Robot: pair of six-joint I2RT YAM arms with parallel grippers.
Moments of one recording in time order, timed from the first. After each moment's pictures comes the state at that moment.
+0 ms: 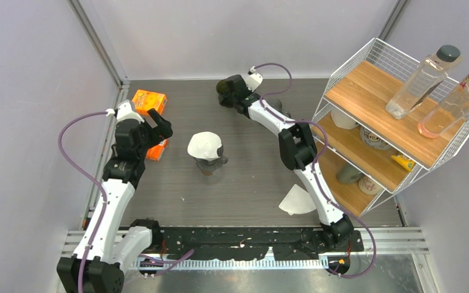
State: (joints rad) left arm -0.09 0.91 0.83 -0.29 -0.12 -0.50; right arm 0.58 2.58 2.30 -0.27 0.49 0.96
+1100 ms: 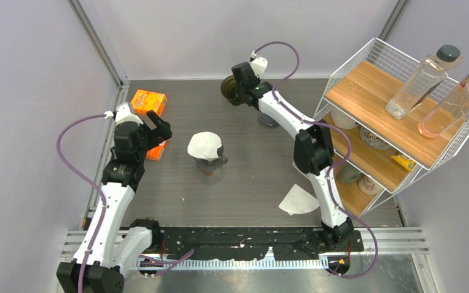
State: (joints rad) left arm -0.09 0.87 0.81 -0.30 -0.14 -0.50; right arm 0.57 2.35 2.17 -0.41 0.50 0.69
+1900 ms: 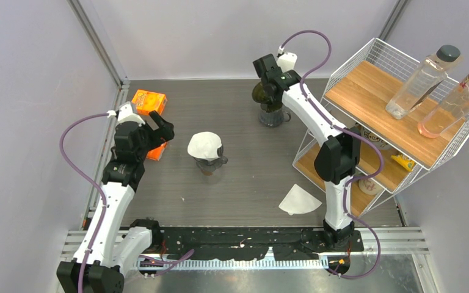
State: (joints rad) left arm -0.09 0.87 0.81 -0.30 -0.07 -0.51; right arm 0.51 2.05 2.07 -0.87 0.65 0.68
